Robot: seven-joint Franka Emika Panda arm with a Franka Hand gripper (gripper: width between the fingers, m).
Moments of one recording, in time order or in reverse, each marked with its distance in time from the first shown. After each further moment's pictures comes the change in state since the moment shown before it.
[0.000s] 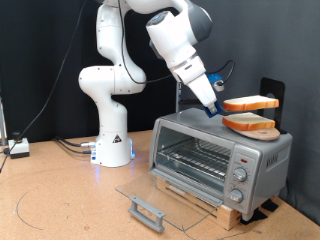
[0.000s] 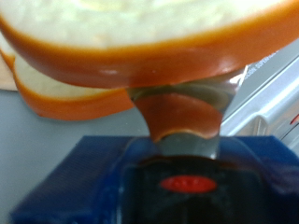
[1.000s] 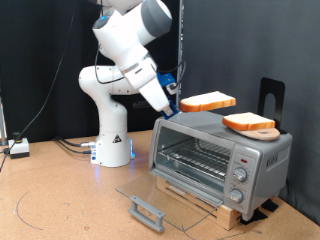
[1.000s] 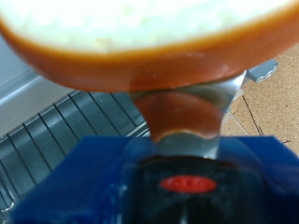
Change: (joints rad) arm -0.122 -0.008 -0.286 0.010 -0.145 -0.305 -0.238
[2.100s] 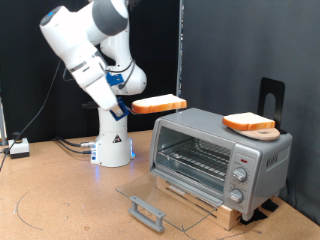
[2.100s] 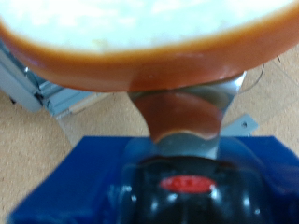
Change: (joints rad) arm -0.130 0.064 -0.211 0.086 -0.242 -0.159 -0.222
